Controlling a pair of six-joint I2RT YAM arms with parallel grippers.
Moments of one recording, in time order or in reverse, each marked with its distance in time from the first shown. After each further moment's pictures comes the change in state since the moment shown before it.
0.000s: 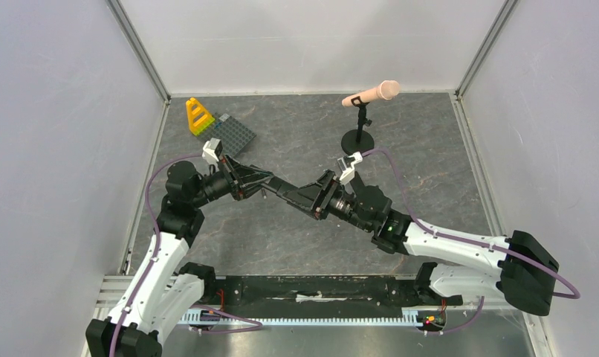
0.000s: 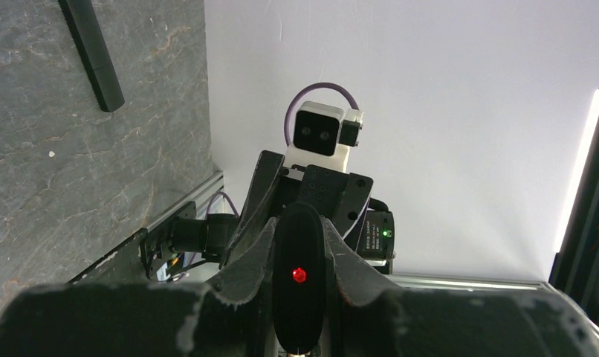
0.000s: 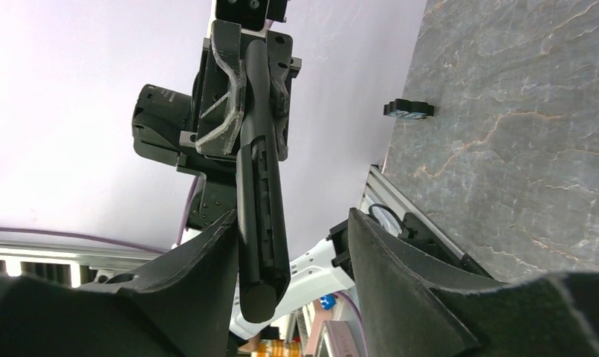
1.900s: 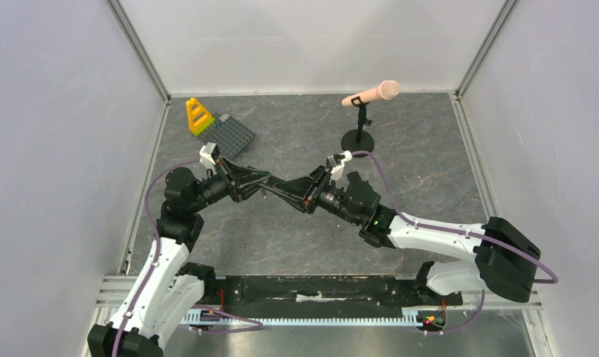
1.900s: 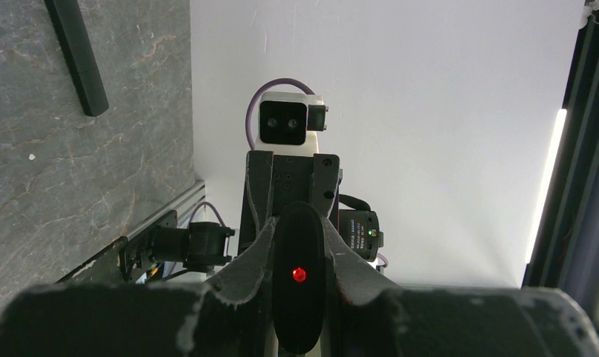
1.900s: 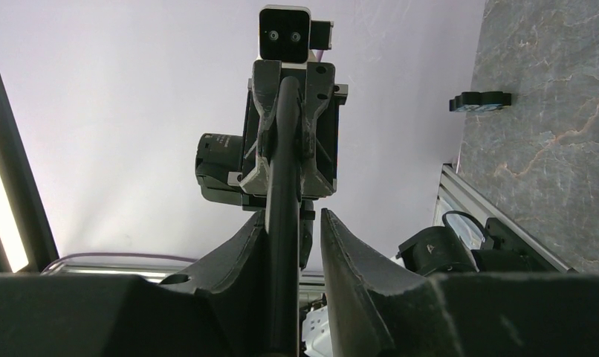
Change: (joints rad) left arm 0.009 -0.045 -0.056 0.069 -0.025 -0.095; right arm -0.006 0.148 0.043 0.168 -0.022 0.240
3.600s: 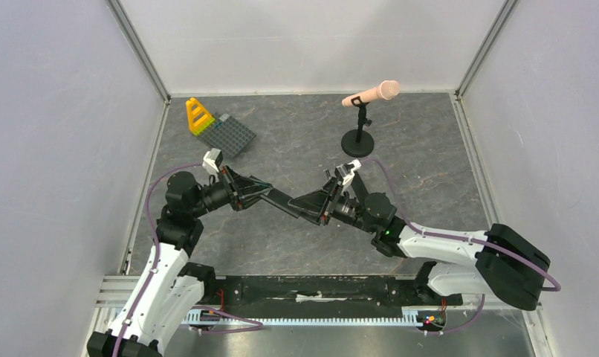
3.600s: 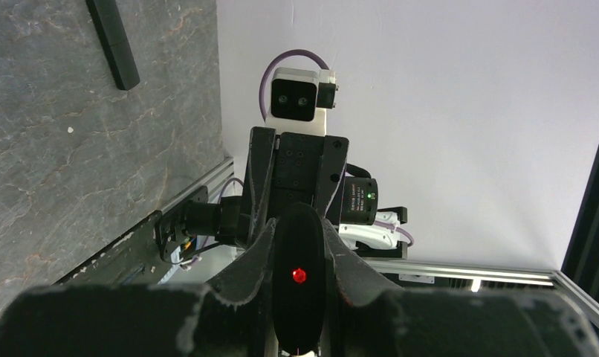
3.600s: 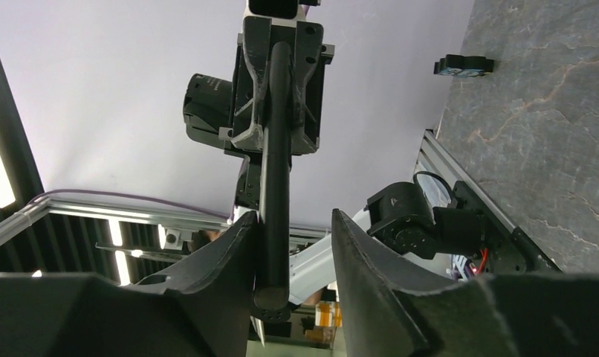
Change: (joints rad) left arm -0.008 -0.050 -0.024 -0.108 0.051 0.117; right arm -0.056 -0.069 -0.216 0.194 -0.176 -0.063
